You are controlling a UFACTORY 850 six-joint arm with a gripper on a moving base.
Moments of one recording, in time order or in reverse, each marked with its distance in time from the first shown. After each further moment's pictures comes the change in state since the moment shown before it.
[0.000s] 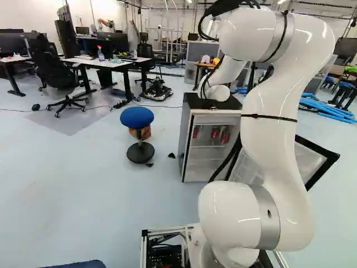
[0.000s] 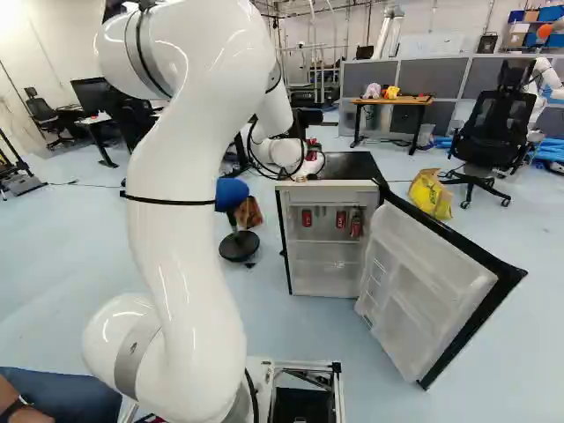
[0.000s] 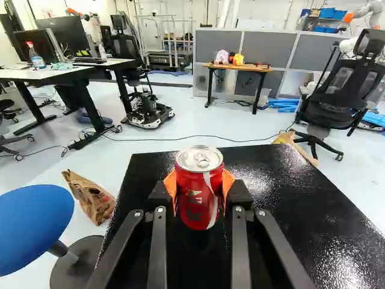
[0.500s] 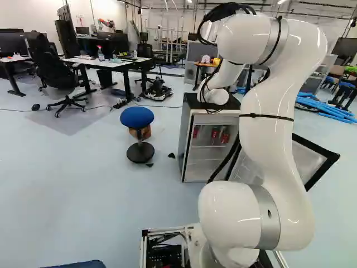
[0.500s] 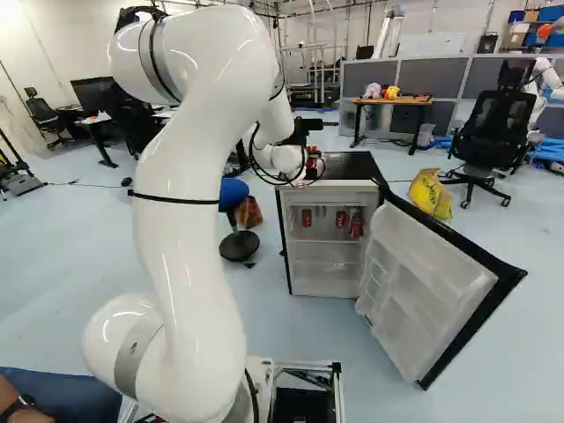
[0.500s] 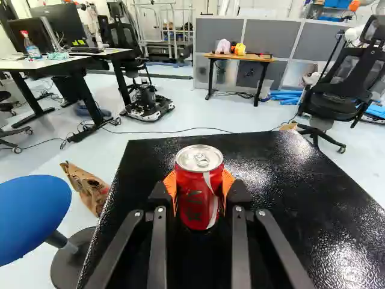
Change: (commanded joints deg) arm 0.0 -1.9 -0.1 0.0 0.0 0.0
